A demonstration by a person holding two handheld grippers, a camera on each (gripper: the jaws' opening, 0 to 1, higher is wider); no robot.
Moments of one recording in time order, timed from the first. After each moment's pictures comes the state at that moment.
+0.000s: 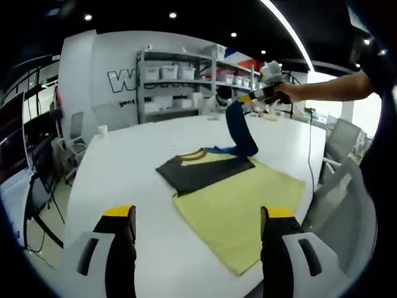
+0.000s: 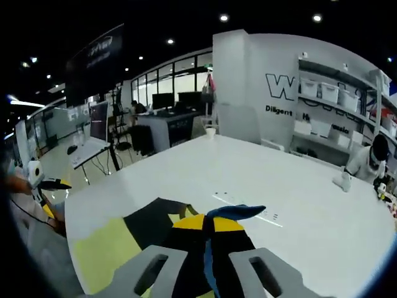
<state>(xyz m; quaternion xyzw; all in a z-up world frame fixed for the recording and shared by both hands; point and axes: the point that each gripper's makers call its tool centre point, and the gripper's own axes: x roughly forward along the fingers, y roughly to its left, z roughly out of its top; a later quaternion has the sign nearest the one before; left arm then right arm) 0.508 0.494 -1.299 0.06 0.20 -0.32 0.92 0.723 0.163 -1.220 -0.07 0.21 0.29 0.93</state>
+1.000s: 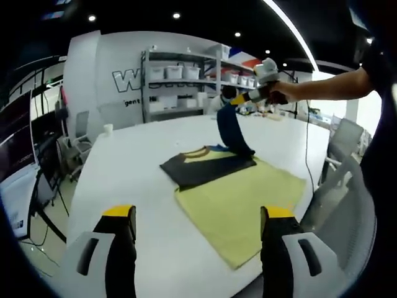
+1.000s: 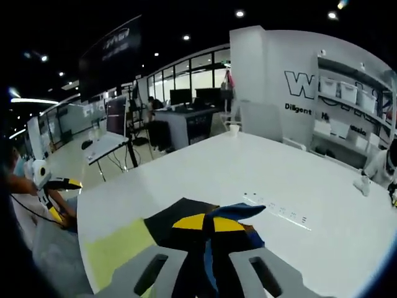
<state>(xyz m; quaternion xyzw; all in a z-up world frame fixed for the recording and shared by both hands) 0.493 0.500 -1.301 0.06 0.20 -0.30 0.93 0.705 0.229 -1.237 -0.07 0.23 0.35 0.91</state>
